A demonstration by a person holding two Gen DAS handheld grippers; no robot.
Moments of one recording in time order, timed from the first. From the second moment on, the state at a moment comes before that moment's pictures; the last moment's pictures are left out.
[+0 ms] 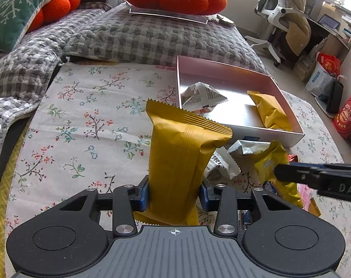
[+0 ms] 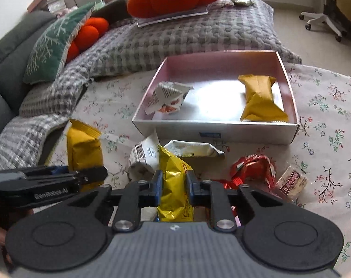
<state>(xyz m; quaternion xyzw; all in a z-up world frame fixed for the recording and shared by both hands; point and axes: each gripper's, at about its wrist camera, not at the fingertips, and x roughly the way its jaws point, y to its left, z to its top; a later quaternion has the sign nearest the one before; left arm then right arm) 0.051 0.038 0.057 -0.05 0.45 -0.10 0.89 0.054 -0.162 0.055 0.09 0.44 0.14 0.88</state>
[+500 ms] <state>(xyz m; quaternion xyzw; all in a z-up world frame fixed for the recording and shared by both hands) 0.061 0.024 0.079 -0.03 0.42 -0.10 0.90 0.054 -0.198 0.078 0.15 0.41 0.13 0.89</state>
